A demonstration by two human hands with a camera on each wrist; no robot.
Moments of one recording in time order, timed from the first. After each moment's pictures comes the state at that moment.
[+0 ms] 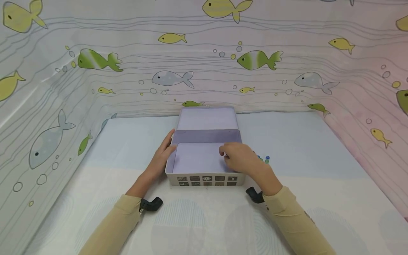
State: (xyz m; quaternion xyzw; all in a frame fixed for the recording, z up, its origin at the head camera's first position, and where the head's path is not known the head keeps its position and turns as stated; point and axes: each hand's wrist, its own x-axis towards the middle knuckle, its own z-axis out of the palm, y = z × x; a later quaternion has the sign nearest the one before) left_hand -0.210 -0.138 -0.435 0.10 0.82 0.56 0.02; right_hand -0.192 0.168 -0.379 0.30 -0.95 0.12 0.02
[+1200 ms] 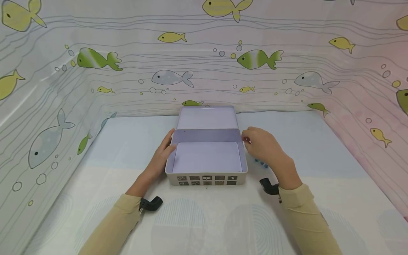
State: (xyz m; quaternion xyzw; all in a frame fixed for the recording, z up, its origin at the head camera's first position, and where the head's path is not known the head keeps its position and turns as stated) left_hand -0.210 -0.139 -0.435 0.11 0.82 0.56 0.02; right_hand -0.200 0.220 -0.348 0.20 -0.97 0.15 0.06
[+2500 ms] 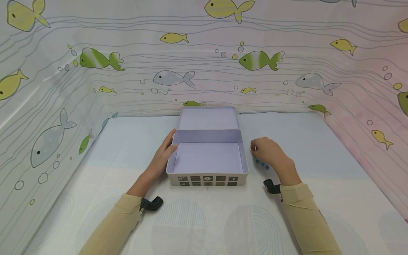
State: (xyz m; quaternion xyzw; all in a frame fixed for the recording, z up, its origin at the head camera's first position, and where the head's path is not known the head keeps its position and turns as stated) left_hand -0.211 -0.140 -0.437 0.11 0.82 0.56 0.02; right_hand -0.227 0.251 -0.396 0.15 -0.98 0.15 -0.06
